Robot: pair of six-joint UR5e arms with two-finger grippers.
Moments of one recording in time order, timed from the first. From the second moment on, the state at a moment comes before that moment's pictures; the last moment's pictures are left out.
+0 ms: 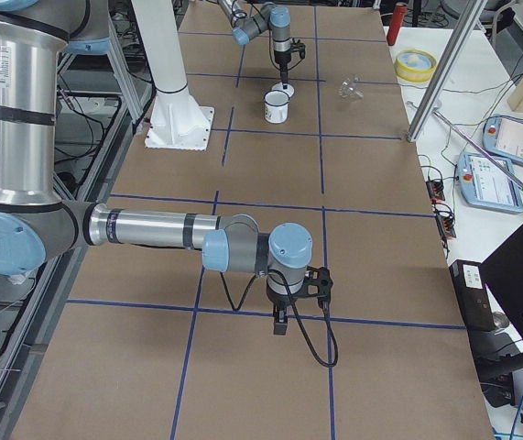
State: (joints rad) left arm -0.60 -1.89 -1.81 -1.81 -1.87 -1.23; right arm 1.57 -1.68 1.66 -1.57 2.29 0.01
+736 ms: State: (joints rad) left arm -0.61 -1.88 -1.84 -1.79 -1.87 -1.23; right arm 1.57 -1.68 1.66 -1.57 2.29 0.01
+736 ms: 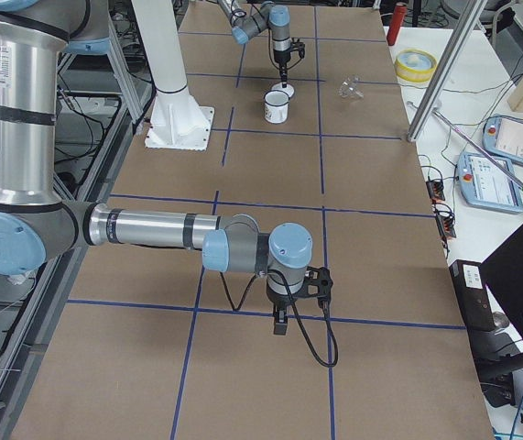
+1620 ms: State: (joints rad) left arm -0.60 -2.25 -1.98 -1.22 -1.88 -1.37; right arm 1.57 -1.68 1.66 -1.57 2.29 0.01
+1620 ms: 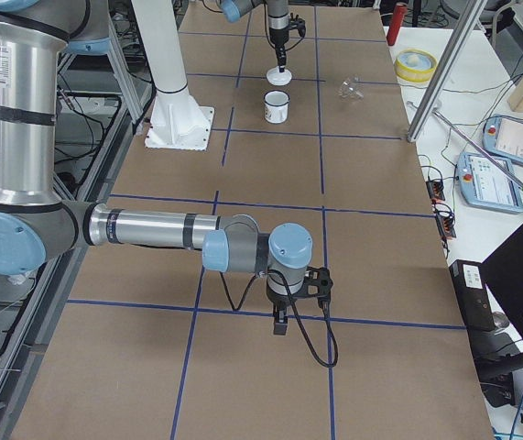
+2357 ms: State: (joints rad) left arm -0.55 -2.31 -1.85 -1.28 -1.88 -1.44; right arm 1.57 -1.68 1.66 -1.57 2.29 0.01
